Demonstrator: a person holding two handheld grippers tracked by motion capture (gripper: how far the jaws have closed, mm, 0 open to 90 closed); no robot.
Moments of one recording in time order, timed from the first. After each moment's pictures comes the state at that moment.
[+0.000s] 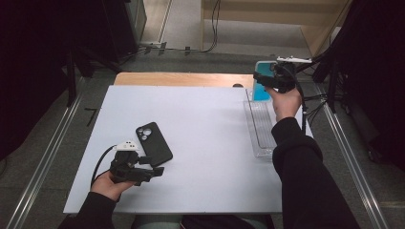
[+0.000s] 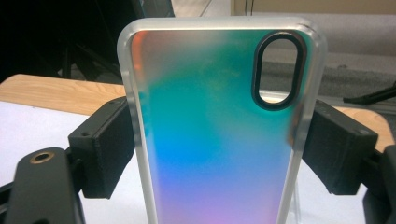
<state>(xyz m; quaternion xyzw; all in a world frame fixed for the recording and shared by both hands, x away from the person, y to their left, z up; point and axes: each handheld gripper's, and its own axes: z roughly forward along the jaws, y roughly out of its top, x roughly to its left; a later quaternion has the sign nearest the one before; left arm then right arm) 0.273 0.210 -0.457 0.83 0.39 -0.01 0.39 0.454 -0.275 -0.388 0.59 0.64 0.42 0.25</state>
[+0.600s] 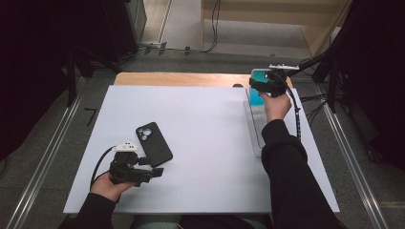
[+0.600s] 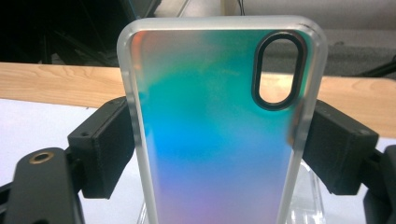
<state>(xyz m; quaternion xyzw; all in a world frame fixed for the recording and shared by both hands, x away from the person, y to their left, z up) 0.271 0.211 -0.459 0.83 0.39 -0.02 0.39 0.481 -0.274 -0.438 0.62 0.63 0.40 0.24</state>
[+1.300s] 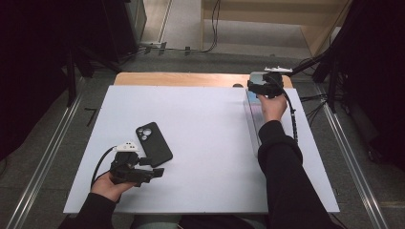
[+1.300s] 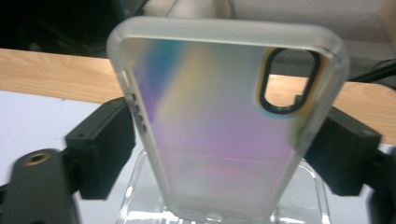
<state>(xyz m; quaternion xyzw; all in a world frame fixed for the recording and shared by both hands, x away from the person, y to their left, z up) 0.271 0.210 -0.459 0.83 0.39 -0.02 0.39 0.488 -0.269 -0.452 0.61 0.65 0.38 0.26</state>
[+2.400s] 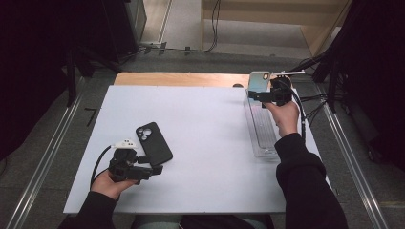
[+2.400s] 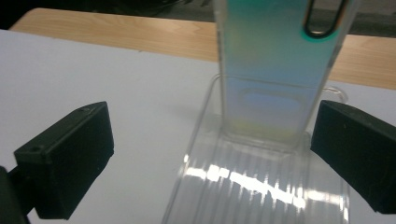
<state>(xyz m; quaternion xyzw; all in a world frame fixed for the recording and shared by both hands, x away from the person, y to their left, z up) 0.278 0.214 -0.455 0.82 0.41 -0.02 0.39 0.433 -0.275 -0.417 0.58 0.70 0.39 0.16</state>
